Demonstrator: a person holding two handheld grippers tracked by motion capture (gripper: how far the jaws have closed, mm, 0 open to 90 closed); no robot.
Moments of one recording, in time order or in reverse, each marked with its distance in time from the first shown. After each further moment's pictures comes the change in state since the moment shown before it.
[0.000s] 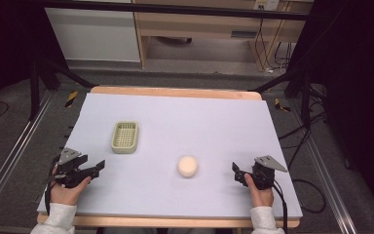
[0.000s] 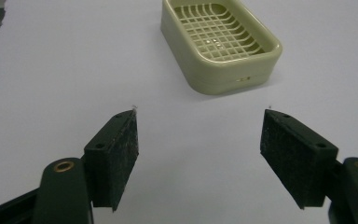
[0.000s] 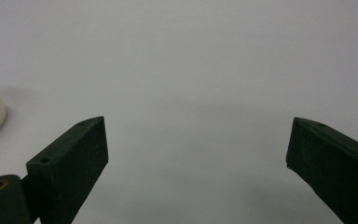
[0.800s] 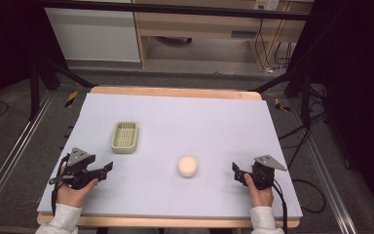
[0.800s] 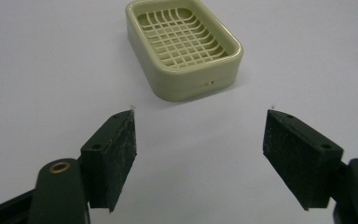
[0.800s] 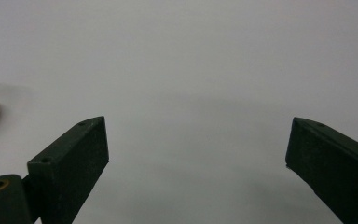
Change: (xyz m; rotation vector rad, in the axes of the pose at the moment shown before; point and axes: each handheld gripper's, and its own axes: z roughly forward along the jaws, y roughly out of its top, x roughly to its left) left arm -0.023 0.005 0.003 -0.003 -0.029 0.058; right arm -0.001 0.001 0.002 0.024 -0.007 0.006
